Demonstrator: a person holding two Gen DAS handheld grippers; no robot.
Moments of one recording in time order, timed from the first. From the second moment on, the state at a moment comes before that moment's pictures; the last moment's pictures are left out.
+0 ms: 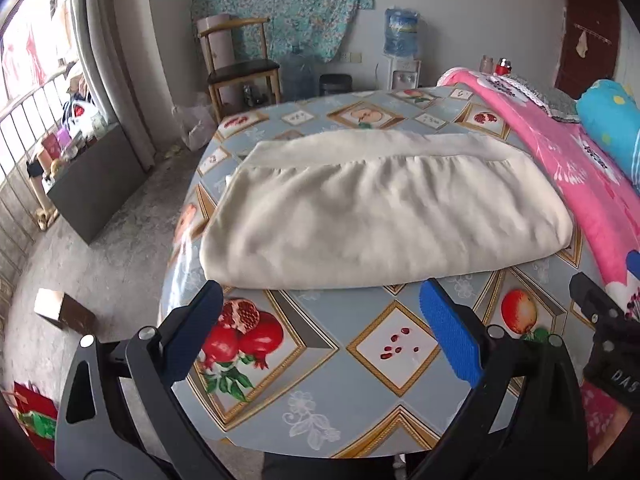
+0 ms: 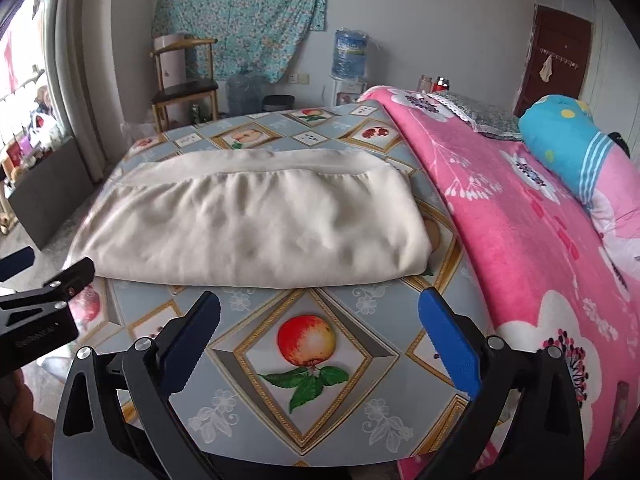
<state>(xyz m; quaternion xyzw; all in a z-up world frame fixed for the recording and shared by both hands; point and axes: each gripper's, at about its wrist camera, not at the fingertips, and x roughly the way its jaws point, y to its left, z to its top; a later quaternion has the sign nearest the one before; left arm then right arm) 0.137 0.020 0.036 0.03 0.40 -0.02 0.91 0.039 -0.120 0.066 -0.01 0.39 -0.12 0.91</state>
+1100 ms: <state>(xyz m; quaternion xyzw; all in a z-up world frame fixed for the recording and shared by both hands) 0.150 0.011 0.011 0.03 0.46 -0.01 0.89 0.055 -0.118 0.051 -0.01 0.44 -0.13 0.89</state>
